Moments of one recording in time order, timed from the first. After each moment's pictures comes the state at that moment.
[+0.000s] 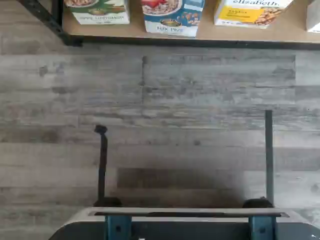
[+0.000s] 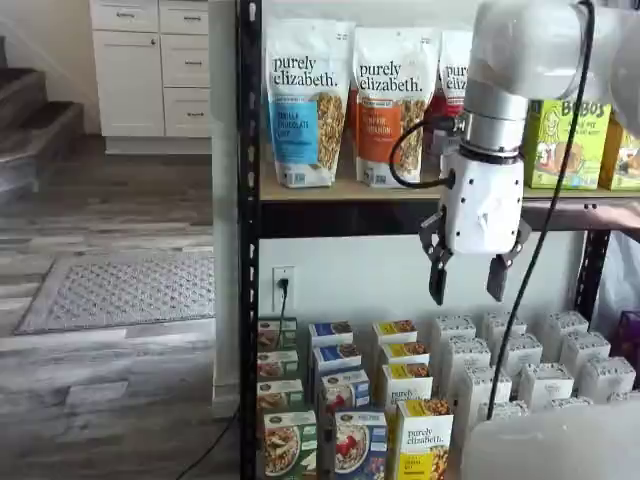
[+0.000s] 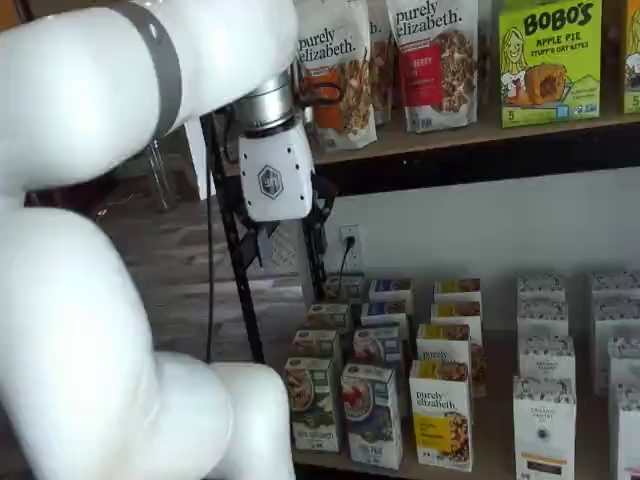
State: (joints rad) arm 0.00 -0.85 -0.69 0.03 1.54 0.01
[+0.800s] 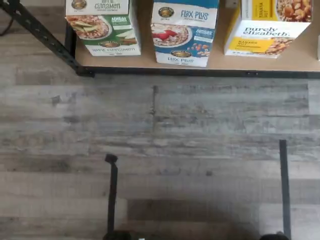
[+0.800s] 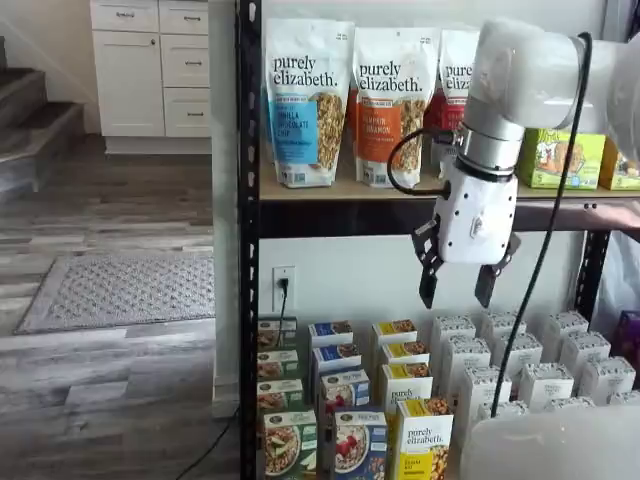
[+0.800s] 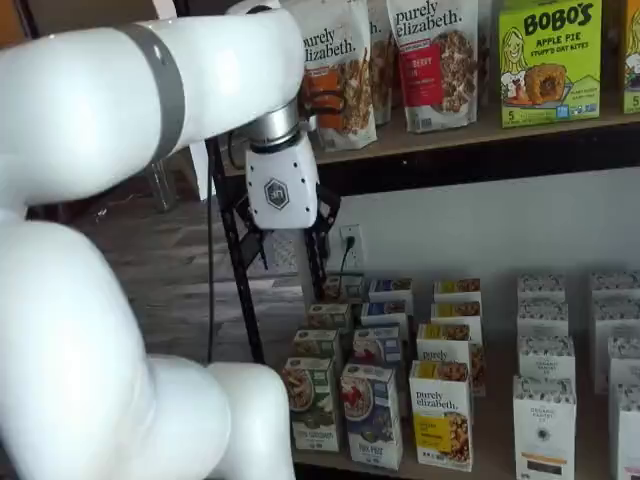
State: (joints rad) arm -0.02 -0.87 -0.61 0.07 1.39 -0.02
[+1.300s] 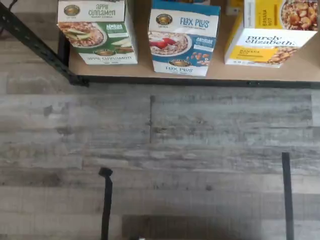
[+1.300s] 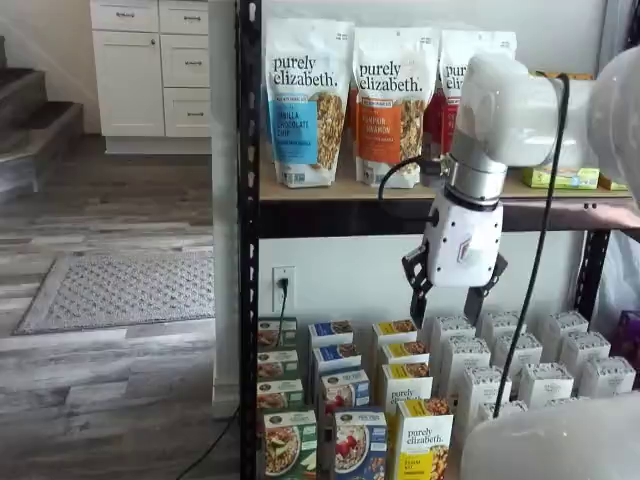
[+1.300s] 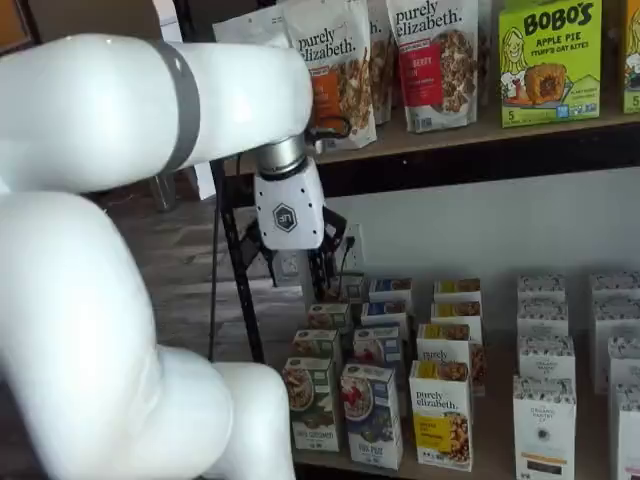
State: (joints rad) arm 0.00 -0.82 -0.52 0.05 1.23 0.00
